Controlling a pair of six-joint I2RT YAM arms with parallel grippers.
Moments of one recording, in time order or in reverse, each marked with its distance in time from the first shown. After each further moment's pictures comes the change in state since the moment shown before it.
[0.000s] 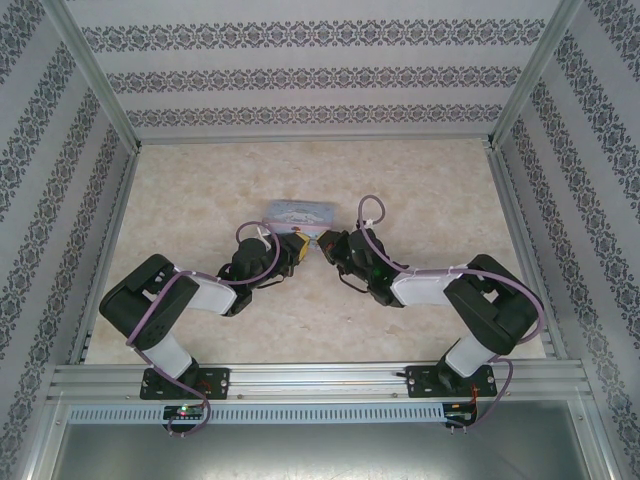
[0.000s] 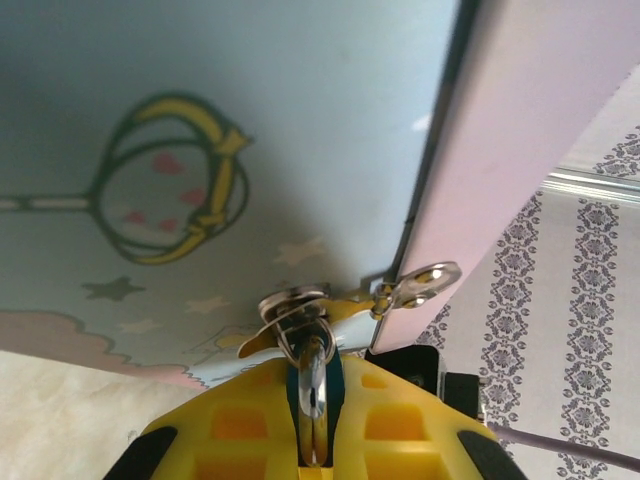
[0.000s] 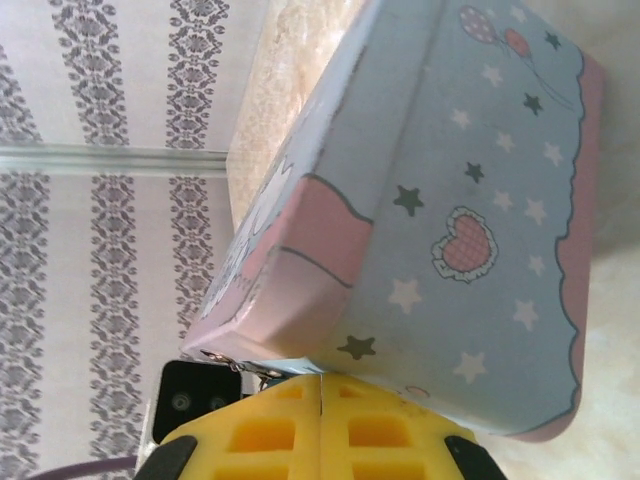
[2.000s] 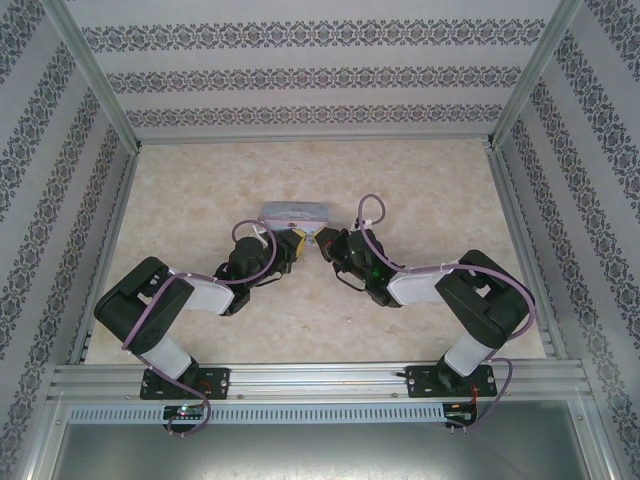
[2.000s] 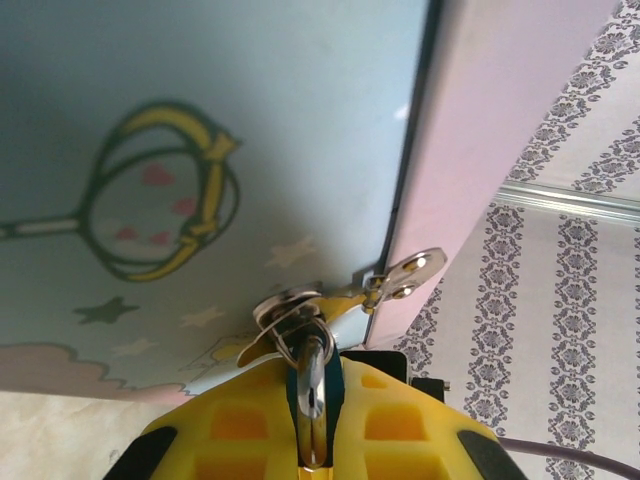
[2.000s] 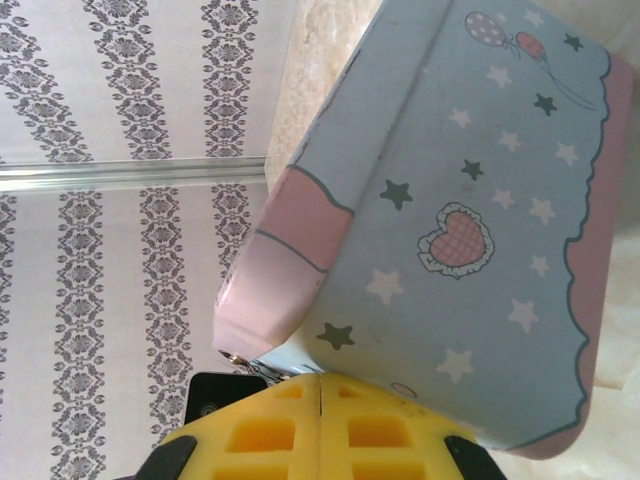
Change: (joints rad) left arm 0.013 -0.031 -0.003 -0.008 -0.029 -0.001; right arm 0.005 0.057 -0.007 0.142 -0.005 0.122
